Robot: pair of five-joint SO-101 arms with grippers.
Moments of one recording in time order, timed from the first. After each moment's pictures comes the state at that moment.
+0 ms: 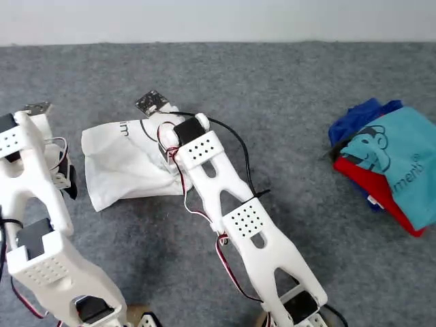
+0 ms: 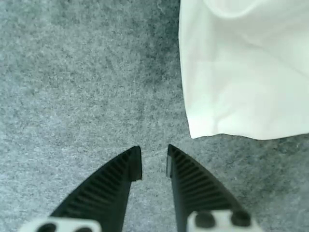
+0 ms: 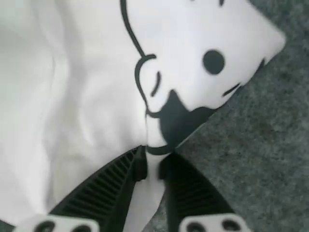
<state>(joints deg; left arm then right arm) -32.0 19.5 -7.9 98.9 -10.9 -36.7 82.2 -96.0 97.5 9.4</state>
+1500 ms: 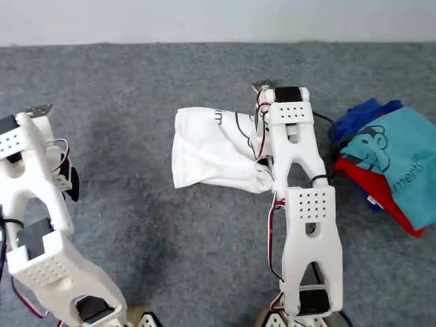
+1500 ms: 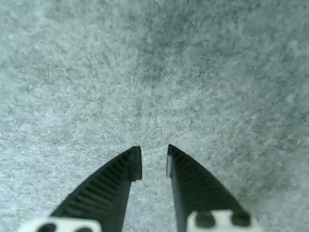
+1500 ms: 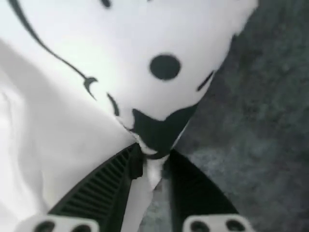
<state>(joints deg) -32.0 19.5 -6.7 98.9 -10.8 -7.8 59.2 -55.9 100.5 7.4</state>
